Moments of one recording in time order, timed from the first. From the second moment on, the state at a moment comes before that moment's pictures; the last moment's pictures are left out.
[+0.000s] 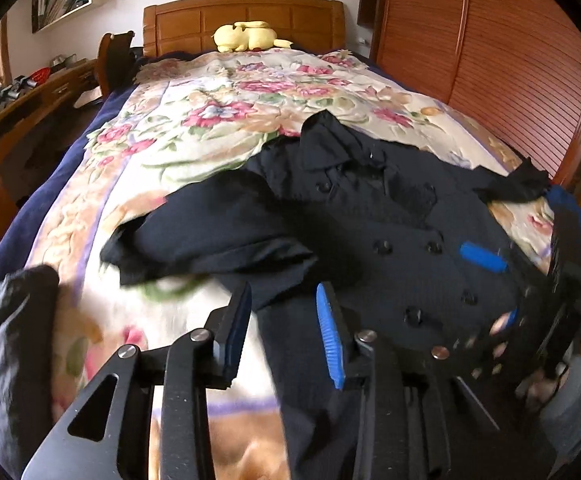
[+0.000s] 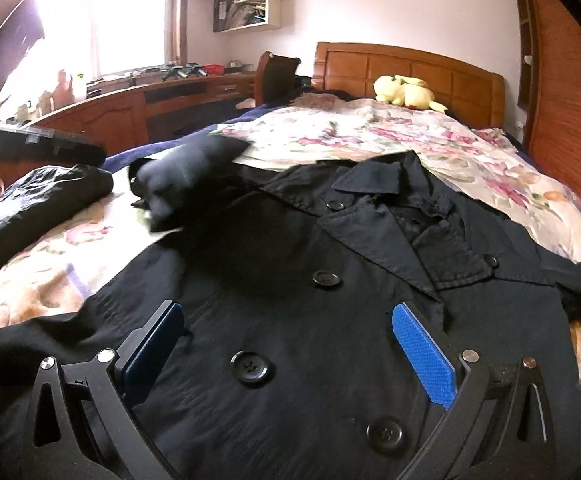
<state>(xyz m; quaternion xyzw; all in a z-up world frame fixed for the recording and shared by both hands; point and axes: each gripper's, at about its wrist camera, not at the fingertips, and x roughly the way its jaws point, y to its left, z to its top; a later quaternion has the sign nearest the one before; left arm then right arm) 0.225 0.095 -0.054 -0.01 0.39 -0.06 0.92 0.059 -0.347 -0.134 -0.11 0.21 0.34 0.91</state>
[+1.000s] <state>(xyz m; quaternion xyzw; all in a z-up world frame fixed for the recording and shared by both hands) 0.119 0.206 -0.115 -0.06 0.37 -0.02 0.93 0.152 -0.108 -0.131 -0.35 0.28 0.35 0.82</state>
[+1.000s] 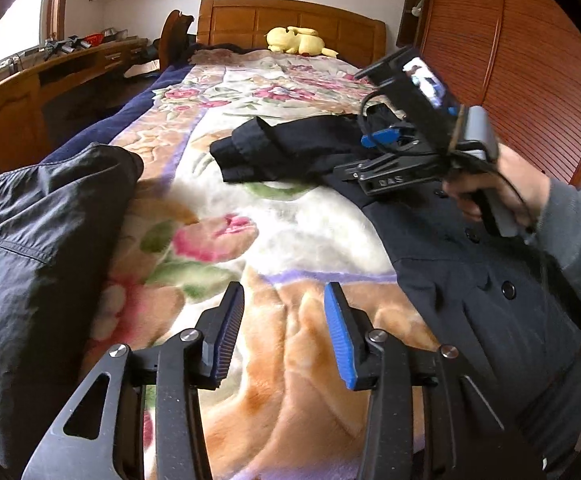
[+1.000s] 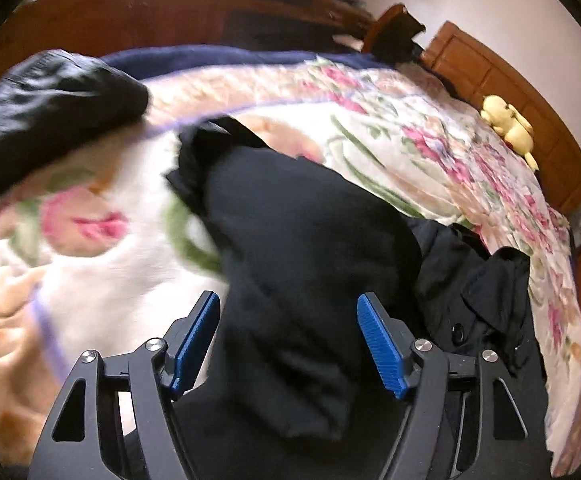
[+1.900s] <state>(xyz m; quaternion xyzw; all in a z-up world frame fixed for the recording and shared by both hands) 0.130 0.164 -0.105 -0.05 0.35 -0.02 0.94 0.138 -0.313 -0.136 -0.16 0.27 0.28 0.91</state>
